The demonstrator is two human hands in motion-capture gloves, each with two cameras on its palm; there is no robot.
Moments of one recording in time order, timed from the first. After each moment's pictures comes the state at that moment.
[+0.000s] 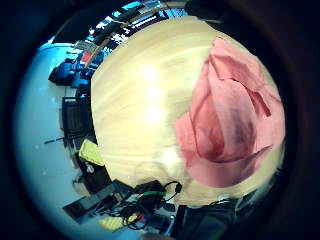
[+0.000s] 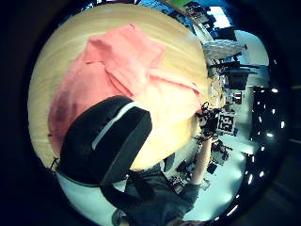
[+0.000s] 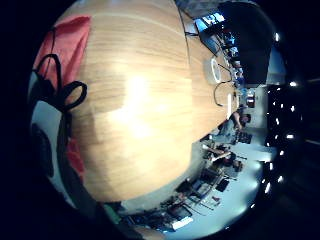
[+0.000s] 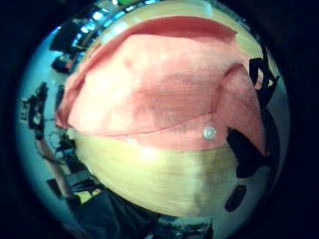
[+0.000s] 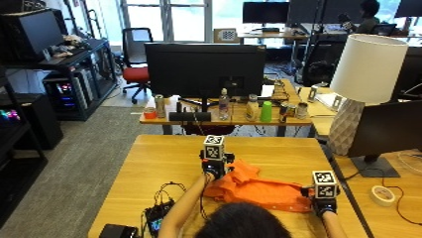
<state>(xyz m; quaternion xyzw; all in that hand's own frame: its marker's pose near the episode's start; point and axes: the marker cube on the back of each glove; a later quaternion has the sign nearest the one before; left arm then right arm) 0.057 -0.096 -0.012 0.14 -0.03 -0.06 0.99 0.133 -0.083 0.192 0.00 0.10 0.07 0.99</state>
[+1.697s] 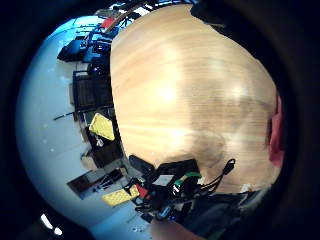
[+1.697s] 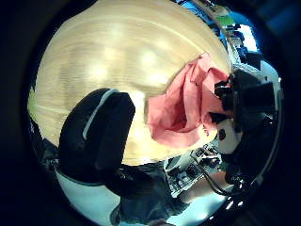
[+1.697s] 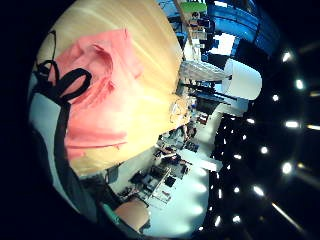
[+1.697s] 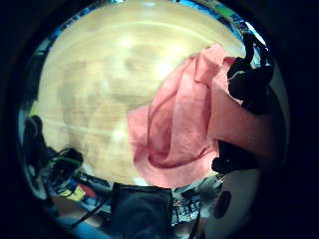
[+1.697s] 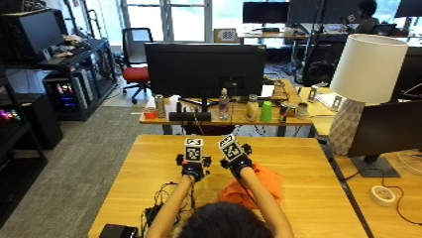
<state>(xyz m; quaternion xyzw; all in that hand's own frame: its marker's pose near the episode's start) -0.031 -0.042 0.004 0.00 -0.05 -0.18 0.98 -0.245 -0.149 0.052 -0.08 0.33 -0.04 0.94</state>
